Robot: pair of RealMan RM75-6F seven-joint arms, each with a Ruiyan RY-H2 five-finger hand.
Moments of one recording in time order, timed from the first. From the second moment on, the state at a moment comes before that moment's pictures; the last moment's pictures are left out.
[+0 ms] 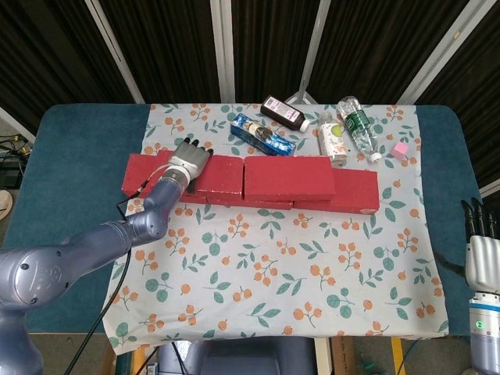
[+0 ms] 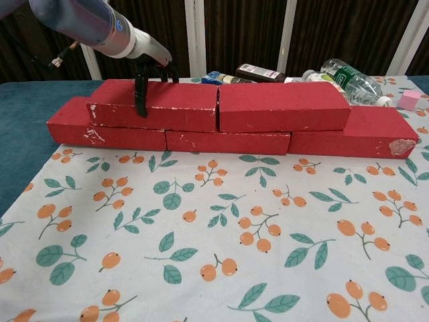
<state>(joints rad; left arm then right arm) -1.60 -1.48 0.15 -1.12 -0.13 0.45 0.84 0.13 -1.23 0.19 -1.48 -1.29 1.47 -0.04</state>
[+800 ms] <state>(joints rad) -1.68 -1.52 0.23 -1.11 -0.18 0.48 0.77 0.13 -1.22 0.20 -1.49 -1.28 1.45 -0.02</state>
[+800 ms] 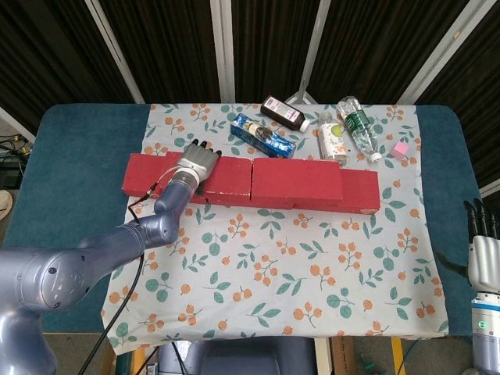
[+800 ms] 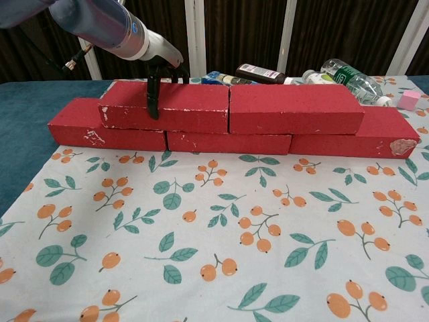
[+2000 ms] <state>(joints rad) -1.70 -1.56 0.27 -1.07 -0.21 0.46 0.77 0.13 -1.22 0.20 -1.49 -1.27 1.44 -0.03</state>
